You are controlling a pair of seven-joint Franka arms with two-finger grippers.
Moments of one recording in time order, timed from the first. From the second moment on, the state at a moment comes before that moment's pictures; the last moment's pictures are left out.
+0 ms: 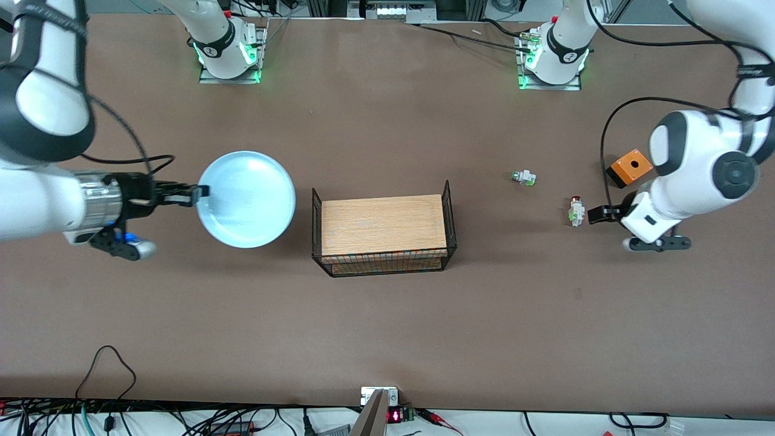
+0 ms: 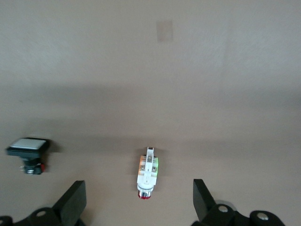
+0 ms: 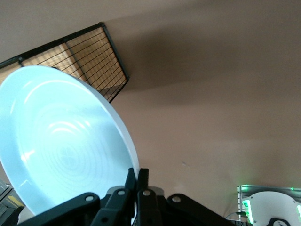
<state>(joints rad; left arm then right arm) 0.07 0.29 -0.05 -2.01 0.00 2.17 -0.04 0.22 0.55 -0.14 -1.10 0.51 1.26 0.38</state>
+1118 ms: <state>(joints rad) 0.07 0.40 -0.06 -2.25 0.00 2.49 0.04 0.53 0.57 -0.14 -1.19 0.42 1.63 0.60</state>
